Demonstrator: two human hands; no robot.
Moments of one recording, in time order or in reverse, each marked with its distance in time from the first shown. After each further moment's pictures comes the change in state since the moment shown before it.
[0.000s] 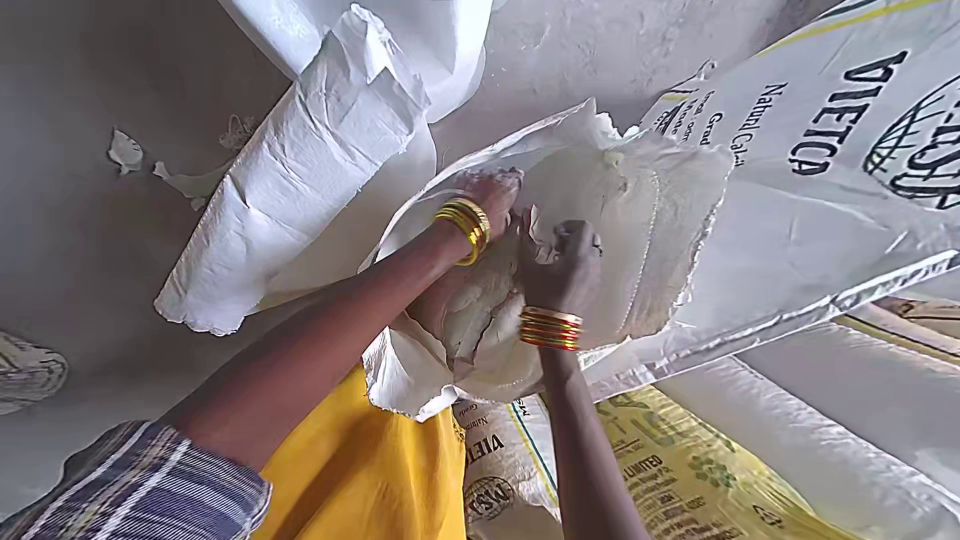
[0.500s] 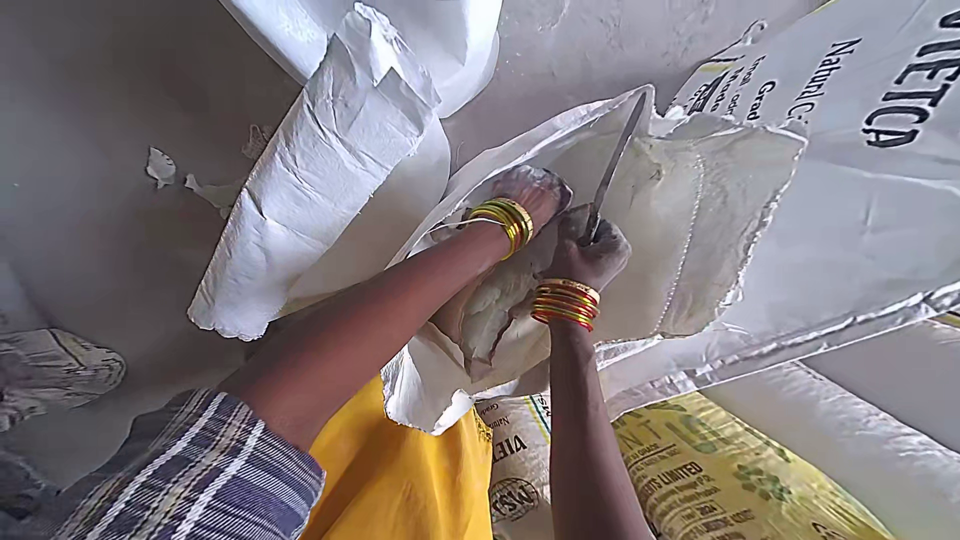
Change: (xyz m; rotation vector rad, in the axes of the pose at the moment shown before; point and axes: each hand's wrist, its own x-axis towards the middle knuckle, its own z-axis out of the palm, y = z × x) left_hand 0.026 0.018 0.013 0.130 -0.030 0.111; right_hand 0.018 -0.002 0.026 0.206 0.171 0.152
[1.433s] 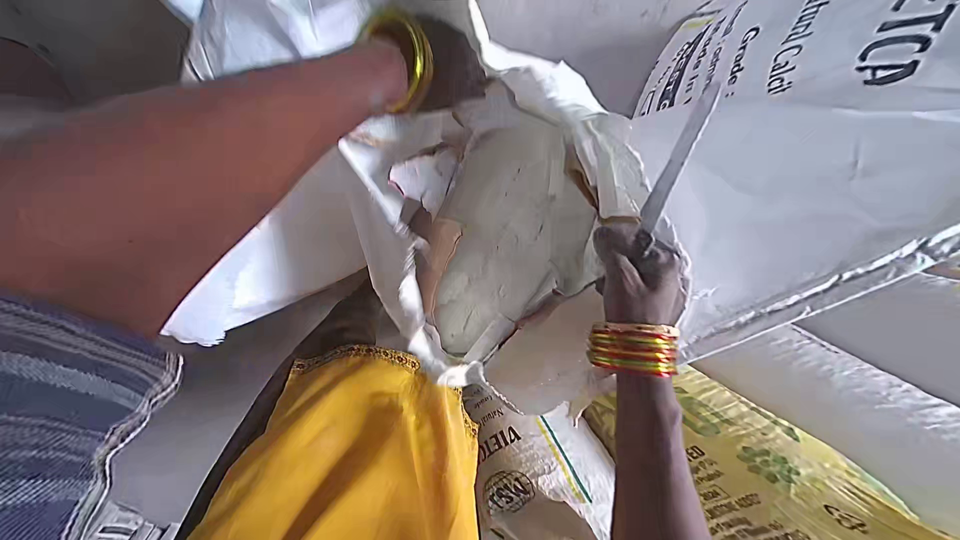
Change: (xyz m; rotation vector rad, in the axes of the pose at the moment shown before) left_hand 0.107 -0.162 -0.030 0.506 0.270 0.452; right_hand 0.007 0.072 -0.083 0.274 -0.288 0.033
